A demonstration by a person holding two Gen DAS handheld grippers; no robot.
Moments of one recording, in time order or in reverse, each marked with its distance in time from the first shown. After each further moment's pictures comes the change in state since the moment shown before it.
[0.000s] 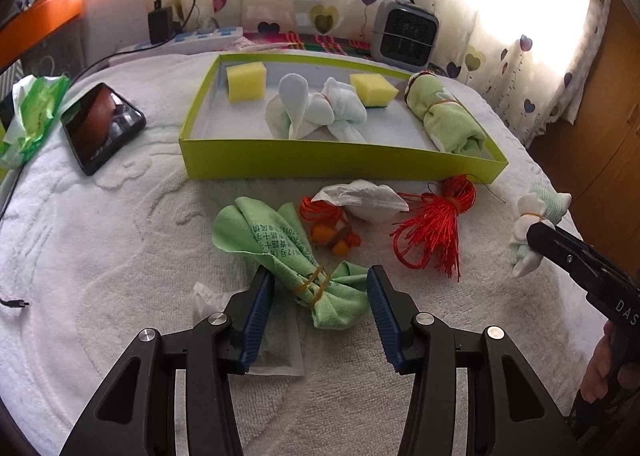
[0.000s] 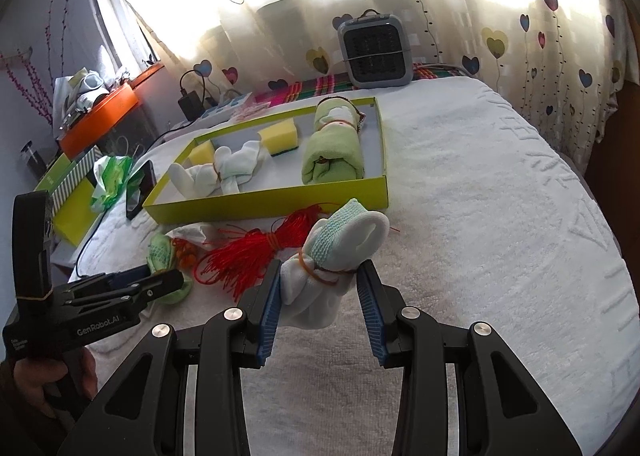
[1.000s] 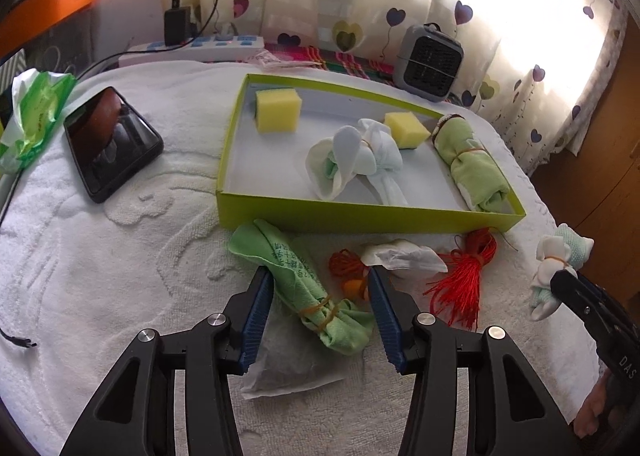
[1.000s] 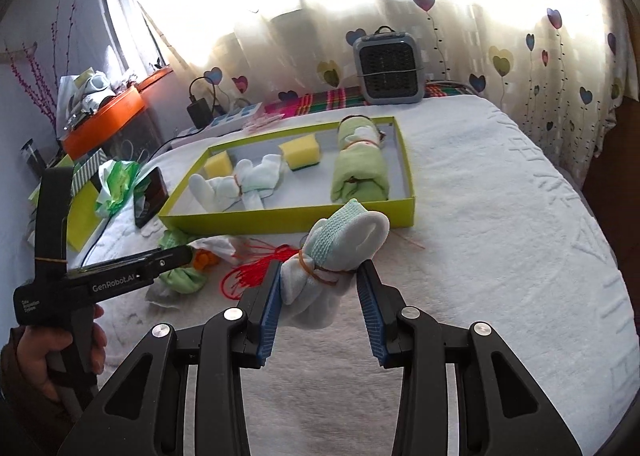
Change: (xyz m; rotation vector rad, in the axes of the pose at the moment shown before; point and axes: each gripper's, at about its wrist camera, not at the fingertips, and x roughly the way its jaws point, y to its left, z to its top) left arm 0.009 0.032 0.035 -0.060 -0.027 -0.034; right arm -0.007 0.022 0.005 -0.021 -0.046 -0.043
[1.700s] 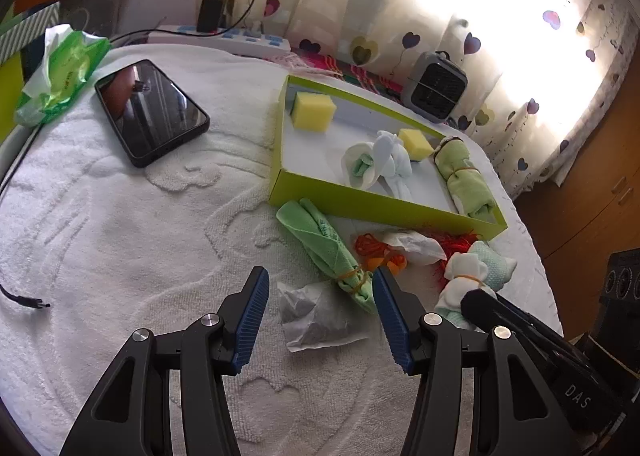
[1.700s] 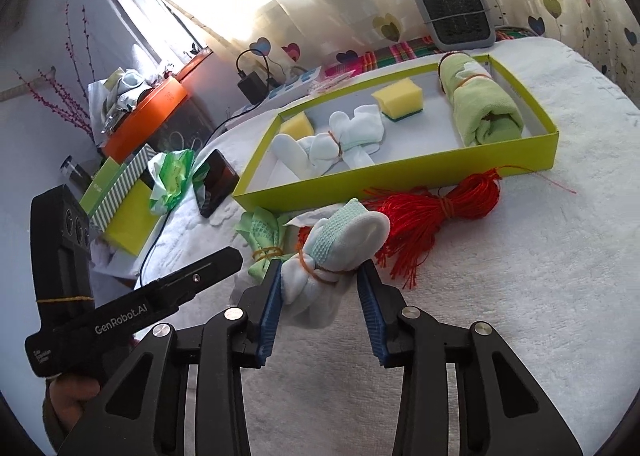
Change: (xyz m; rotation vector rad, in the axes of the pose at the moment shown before) left arm -0.030 0.040 -0.015 -0.118 -0.023 -0.081; right arm 0.035 0.059 -0.012 0.092 0.089 0.234
